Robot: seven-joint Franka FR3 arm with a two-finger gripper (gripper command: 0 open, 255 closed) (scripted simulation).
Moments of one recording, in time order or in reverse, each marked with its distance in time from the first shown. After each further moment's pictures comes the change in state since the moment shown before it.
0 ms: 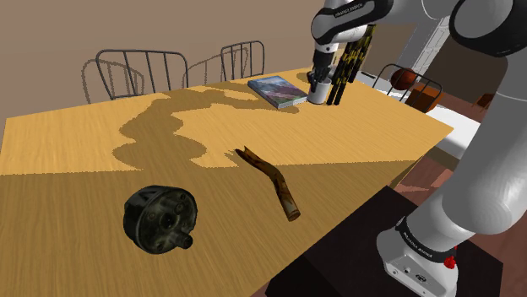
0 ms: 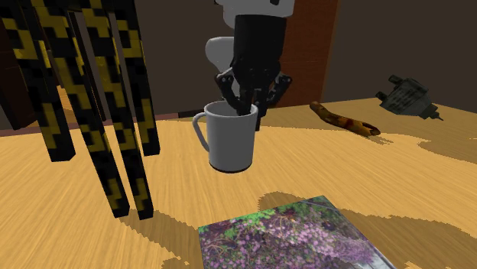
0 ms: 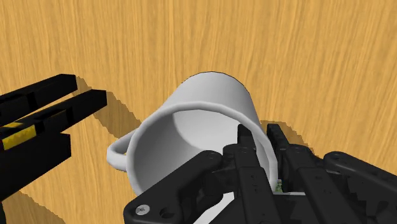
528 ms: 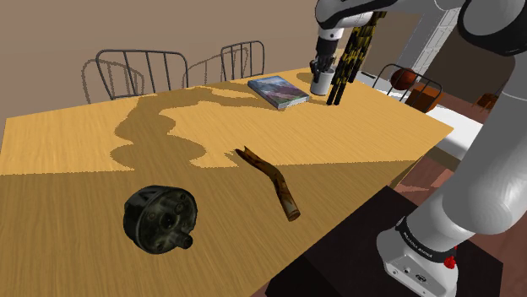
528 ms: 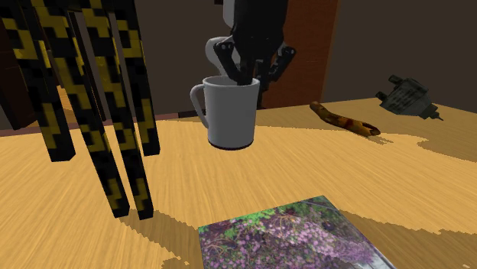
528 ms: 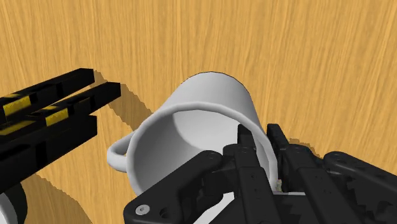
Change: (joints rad) arm 0.003 -0.034 -0.002 0.069 -0.008 -0.102 0.002
